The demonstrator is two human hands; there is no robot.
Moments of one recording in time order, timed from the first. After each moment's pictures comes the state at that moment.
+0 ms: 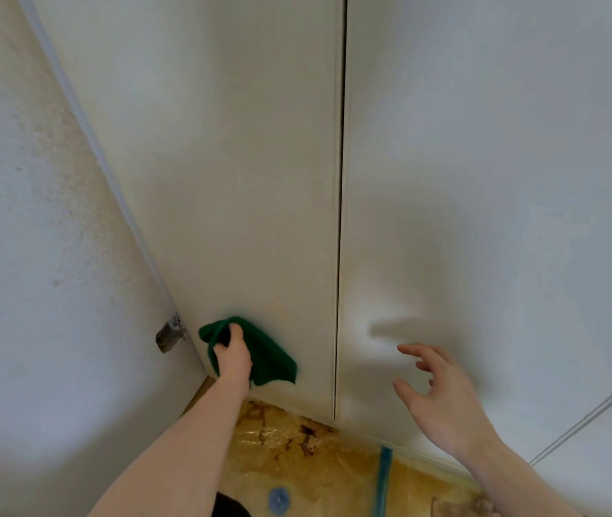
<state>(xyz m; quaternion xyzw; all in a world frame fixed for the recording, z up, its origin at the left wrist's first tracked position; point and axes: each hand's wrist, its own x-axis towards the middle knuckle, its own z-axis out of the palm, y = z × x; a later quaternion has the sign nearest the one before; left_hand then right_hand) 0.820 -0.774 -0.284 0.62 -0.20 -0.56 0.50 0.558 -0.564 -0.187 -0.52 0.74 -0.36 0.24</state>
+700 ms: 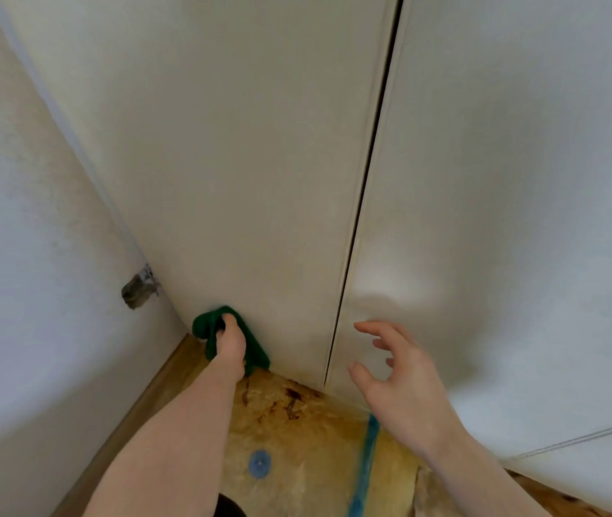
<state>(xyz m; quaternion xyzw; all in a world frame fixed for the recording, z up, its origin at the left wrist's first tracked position) 0.815 -0.811 -0.392 0.66 -0.11 -0.62 0.41 0.600 -0.612 -0.219 -0.55 0.71 -0.34 0.28</state>
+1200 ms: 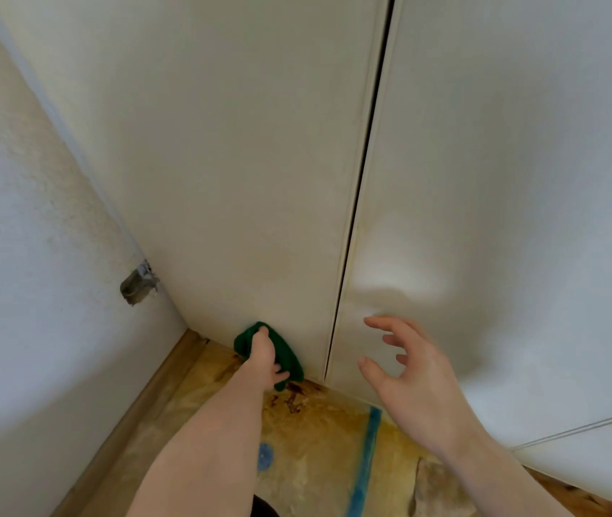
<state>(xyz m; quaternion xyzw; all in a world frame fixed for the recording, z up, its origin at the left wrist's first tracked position) 0.766 -0.769 -0.386 0.65 -0.07 -0.69 0.31 0.590 -0.602 -0.214 -0.54 0.71 -0.34 0.29</state>
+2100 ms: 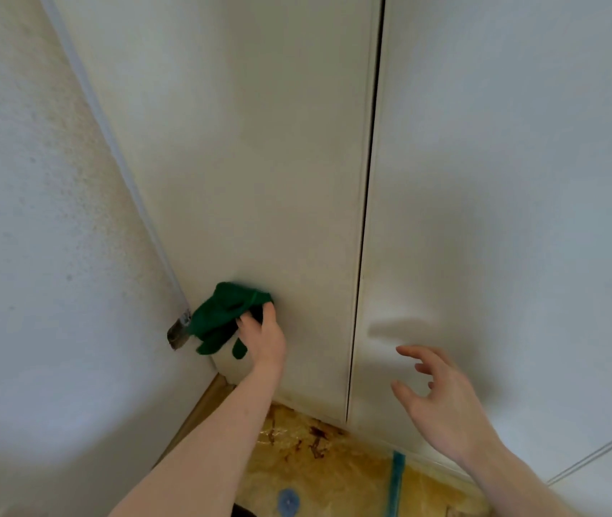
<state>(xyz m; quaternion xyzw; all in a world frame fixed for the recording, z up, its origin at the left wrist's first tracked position) 0.785 -0.777 -0.257 0.59 -0.37 -0.41 0.59 0.579 -0.585 -0.193 -0.53 0.73 -0.35 0.25</state>
